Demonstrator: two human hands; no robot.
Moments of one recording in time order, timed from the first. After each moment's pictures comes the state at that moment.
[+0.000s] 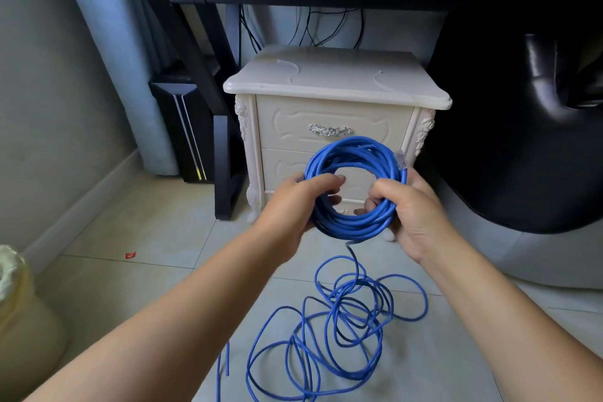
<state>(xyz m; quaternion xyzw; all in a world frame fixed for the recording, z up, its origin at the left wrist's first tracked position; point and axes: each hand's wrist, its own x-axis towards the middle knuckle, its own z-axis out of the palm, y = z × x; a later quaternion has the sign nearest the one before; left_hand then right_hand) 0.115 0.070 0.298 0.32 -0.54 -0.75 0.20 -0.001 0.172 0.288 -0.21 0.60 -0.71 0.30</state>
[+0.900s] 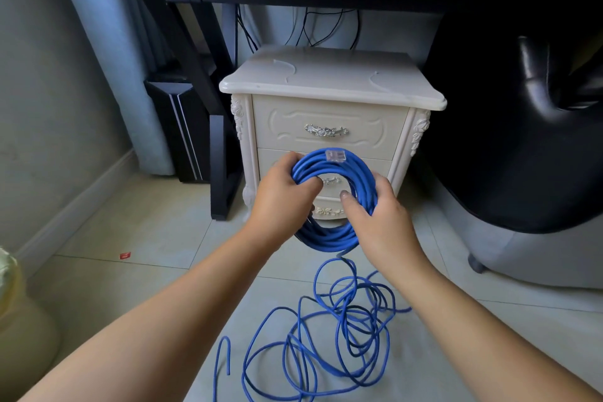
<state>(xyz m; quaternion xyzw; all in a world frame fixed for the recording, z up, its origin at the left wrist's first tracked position) 0.117 0.061 0.296 0.32 -0.74 -0.51 0.30 0.034 0.177 0.280 -0.31 0.81 -0.49 0.12</state>
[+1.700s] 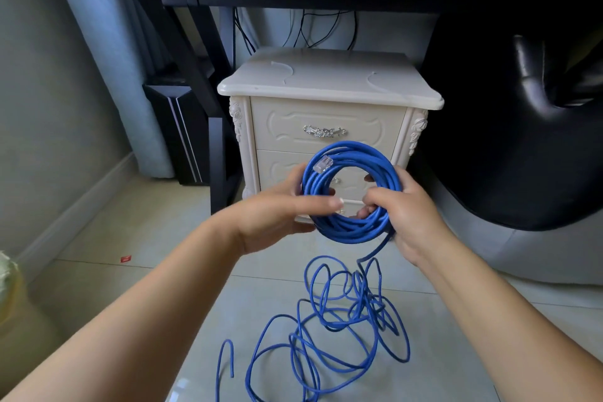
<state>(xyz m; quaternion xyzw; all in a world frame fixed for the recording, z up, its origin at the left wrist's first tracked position) 0.134 0.044 0.300 0.15 -0.67 -0.73 0.05 0.004 0.180 0.293 -0.20 0.67 -0.66 0.26</state>
